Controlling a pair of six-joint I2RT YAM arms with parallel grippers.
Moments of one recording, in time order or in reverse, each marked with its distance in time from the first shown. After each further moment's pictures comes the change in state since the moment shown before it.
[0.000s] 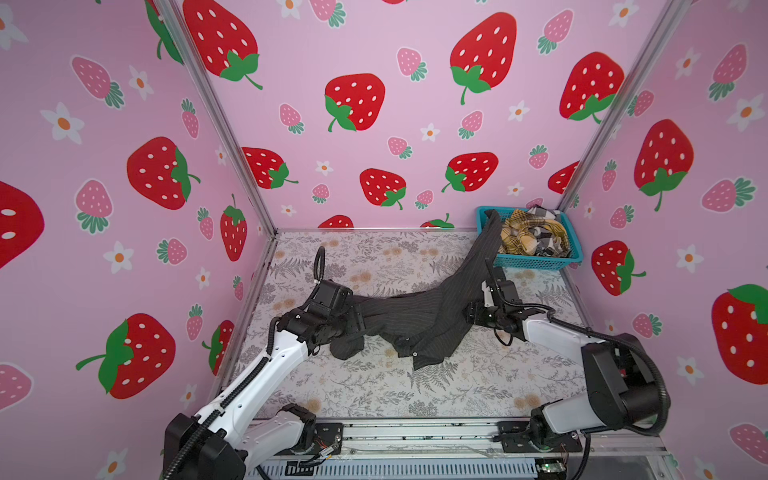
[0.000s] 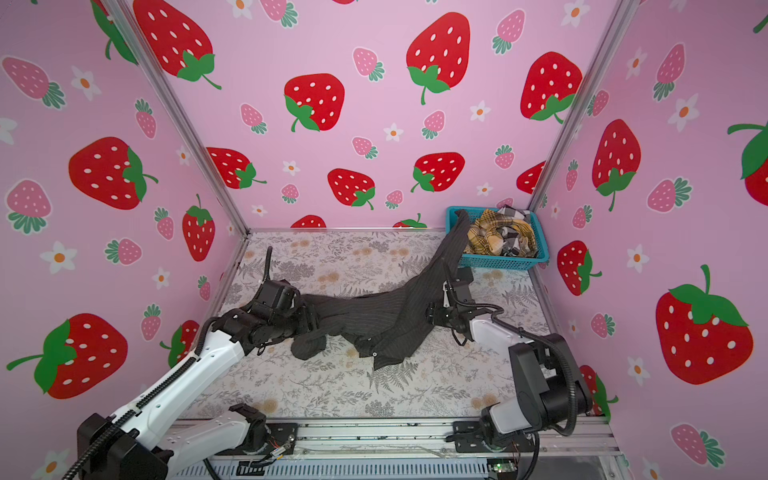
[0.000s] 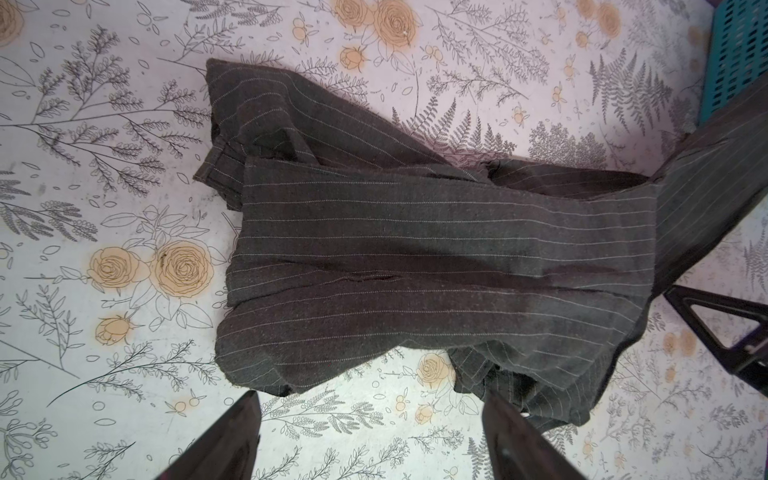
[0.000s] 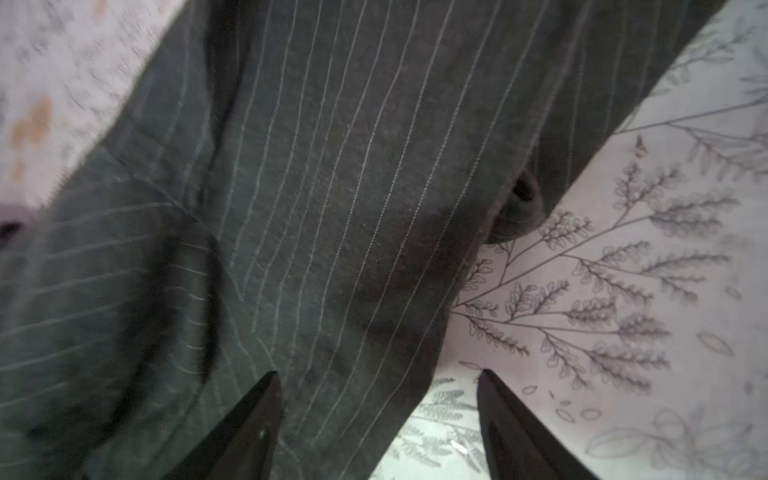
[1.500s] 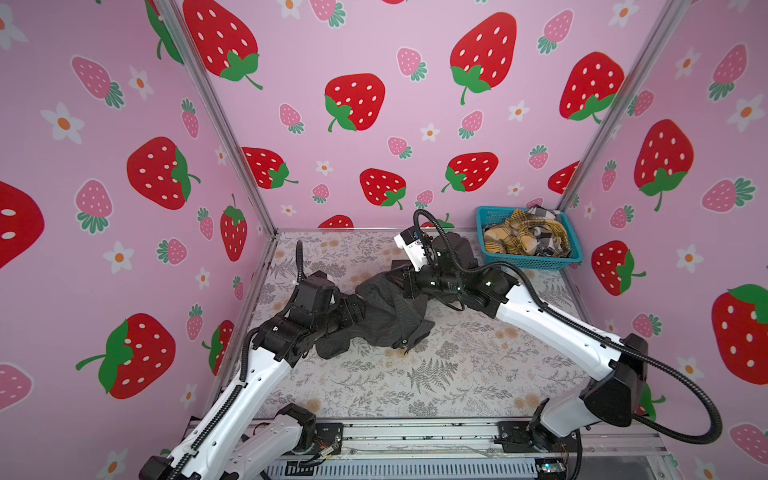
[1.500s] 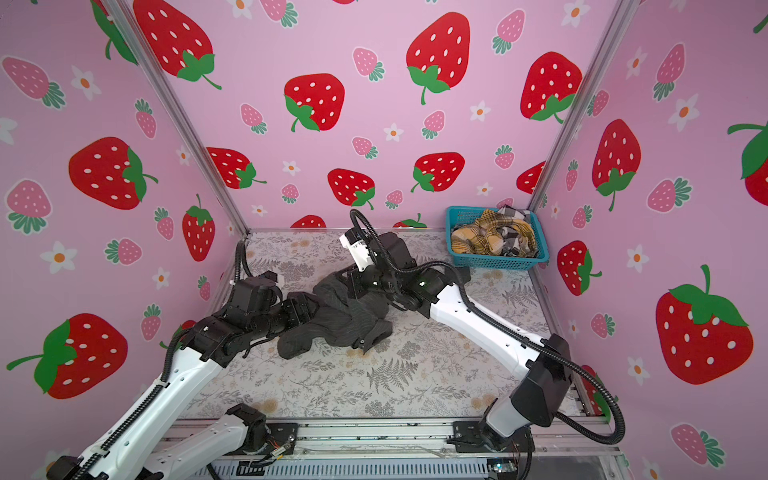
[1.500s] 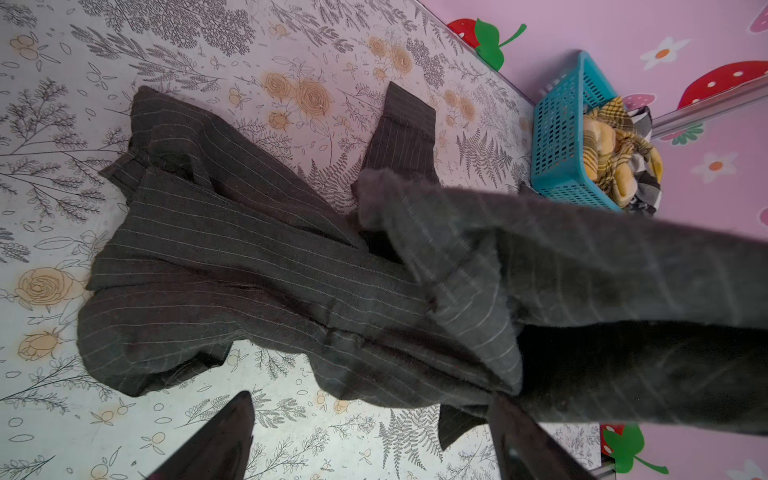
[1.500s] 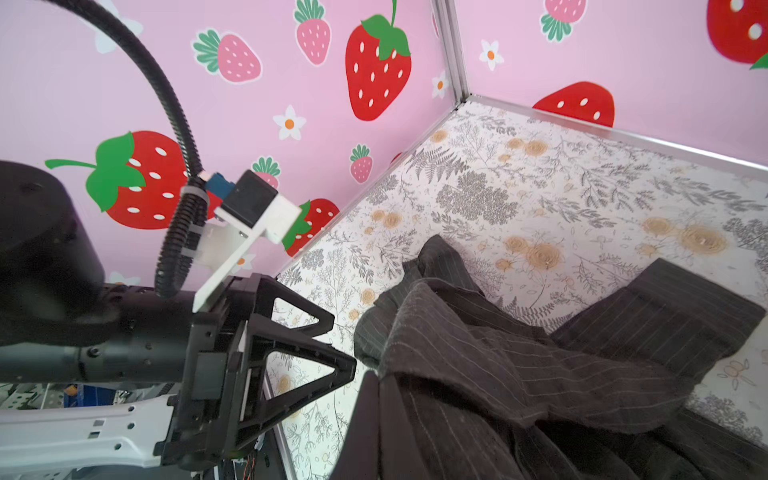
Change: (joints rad) left arm 0.013 -0.135 0.080 0.001 0.103 -0.080; right arm 0.563 0.052 0.785 -0.235 -0.157 -0.113
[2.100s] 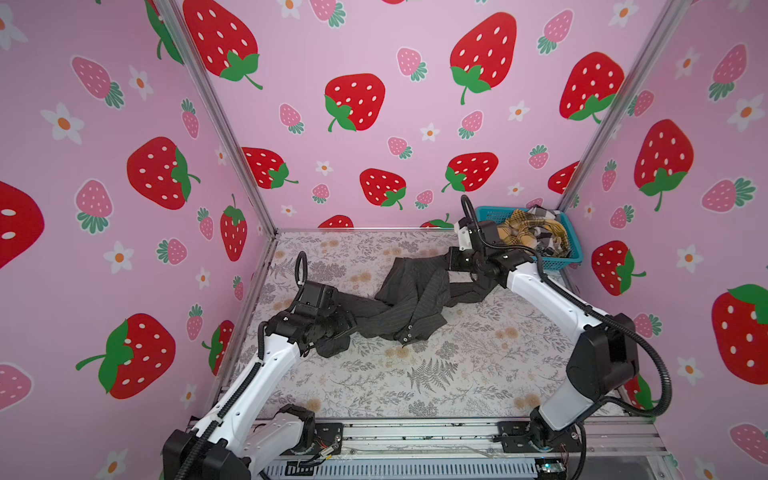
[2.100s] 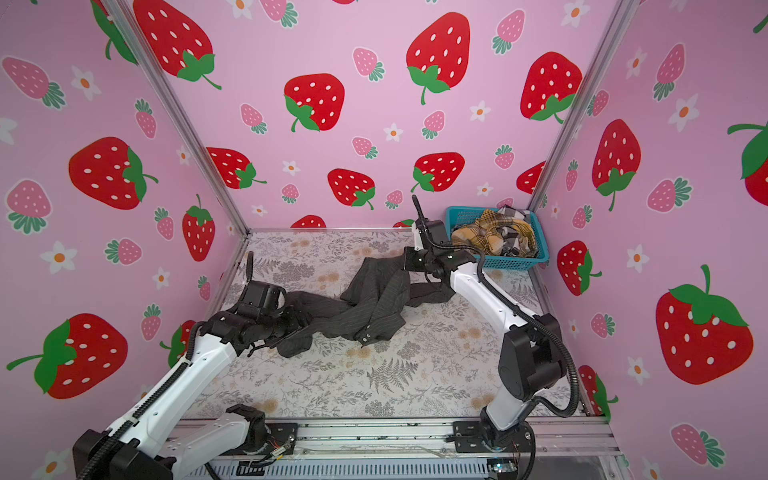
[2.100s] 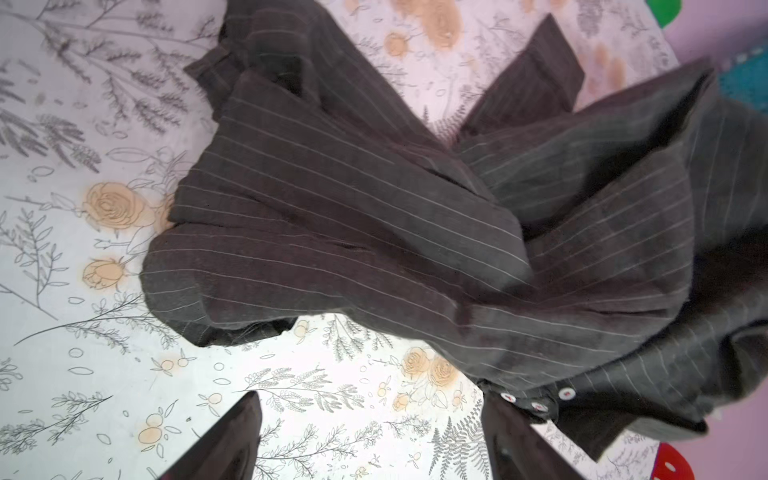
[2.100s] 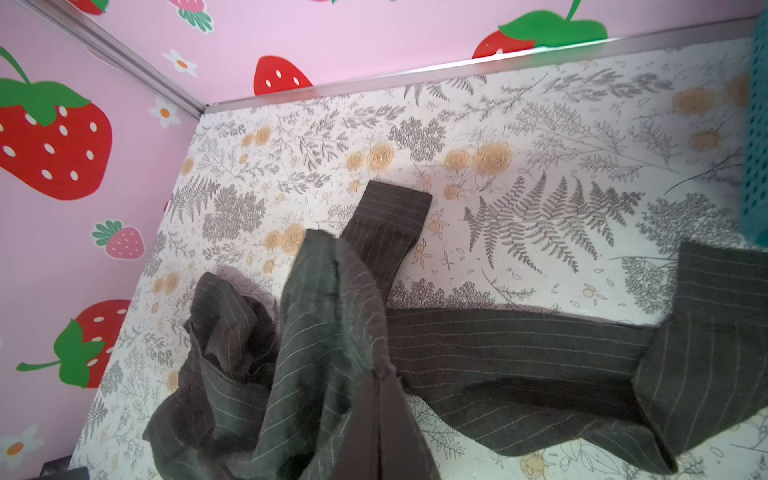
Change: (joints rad) left arm 0.156 0.108 -0.117 -0.035 0.033 -0.030; right arm -0.407 0.106 -0.085 -0.092 0.120 0.106
